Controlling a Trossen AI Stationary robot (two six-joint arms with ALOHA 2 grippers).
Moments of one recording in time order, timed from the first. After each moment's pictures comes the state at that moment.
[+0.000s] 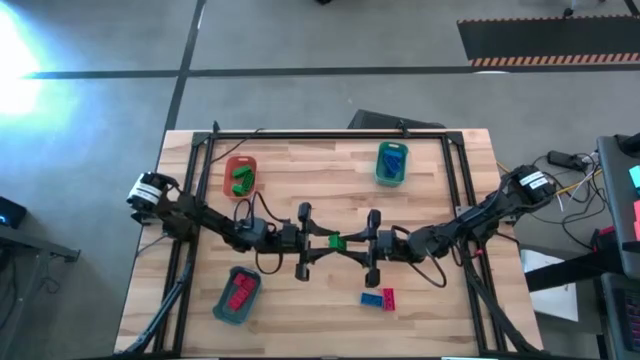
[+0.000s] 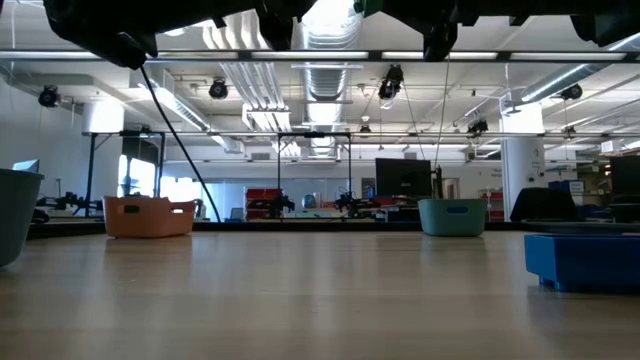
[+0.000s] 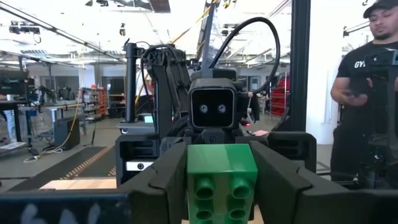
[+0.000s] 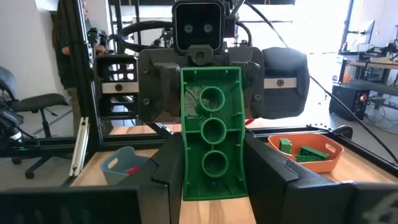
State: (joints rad) left arm -0.29 1.69 0.76 1.25 -0.23 0.06; right arm 0.41 1.56 0.63 1.03 0.47 -0.02
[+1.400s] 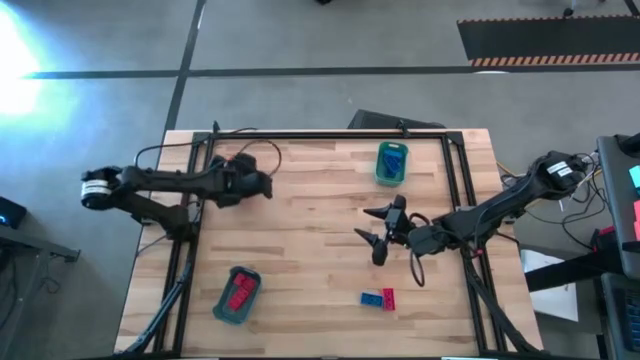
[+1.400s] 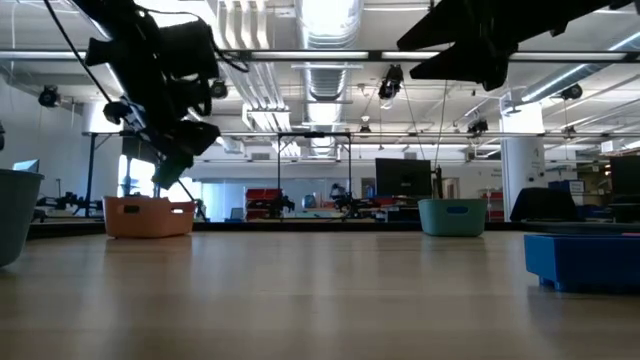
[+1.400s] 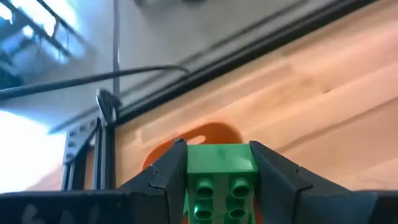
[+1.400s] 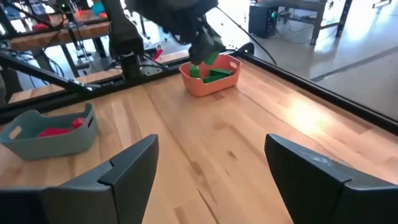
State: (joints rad) left arm 0.21 1.24 0.71 -0.62 -0.94 -0.72; right arm 0.41 1.28 0.63 0.30 0.76 0.37
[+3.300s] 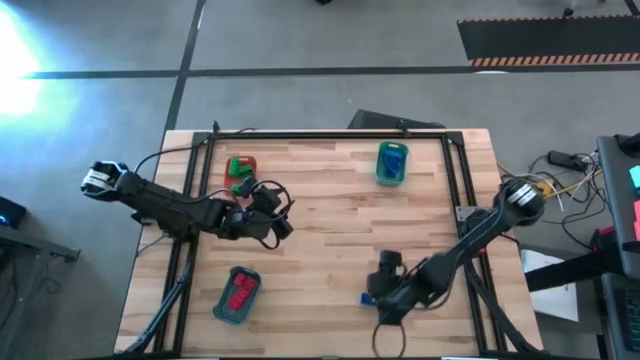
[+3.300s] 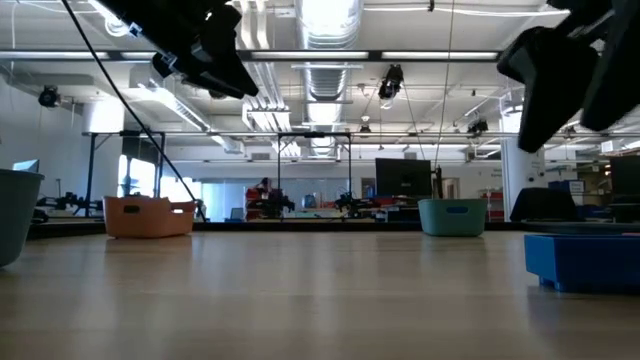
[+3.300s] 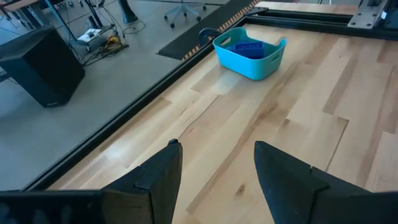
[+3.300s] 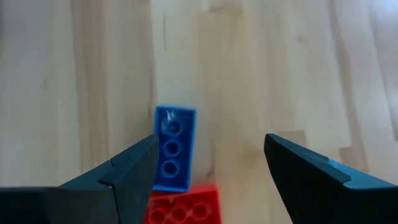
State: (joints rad) left arm -0.25 1.24 0.82 -0.23 -0.89 -0.41; right arm 0.66 1.71 1.15 -0.63 0.29 0.67
